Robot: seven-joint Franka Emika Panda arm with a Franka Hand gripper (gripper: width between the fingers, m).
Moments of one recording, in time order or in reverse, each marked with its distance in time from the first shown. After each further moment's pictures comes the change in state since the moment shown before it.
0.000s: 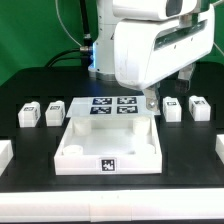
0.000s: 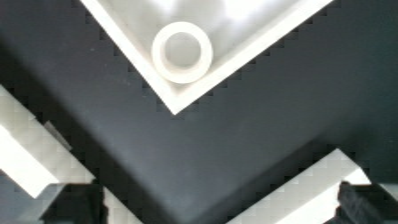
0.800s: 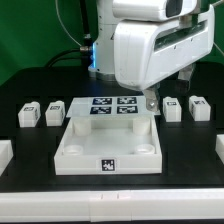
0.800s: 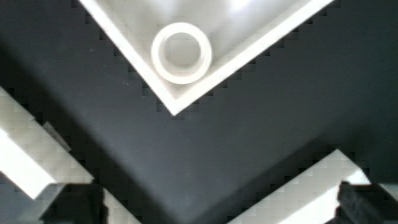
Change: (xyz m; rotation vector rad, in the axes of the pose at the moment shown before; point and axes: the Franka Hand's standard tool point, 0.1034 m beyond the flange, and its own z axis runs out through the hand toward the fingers) arm 0.000 0.000 0.001 0.001 -0.001 -0.002
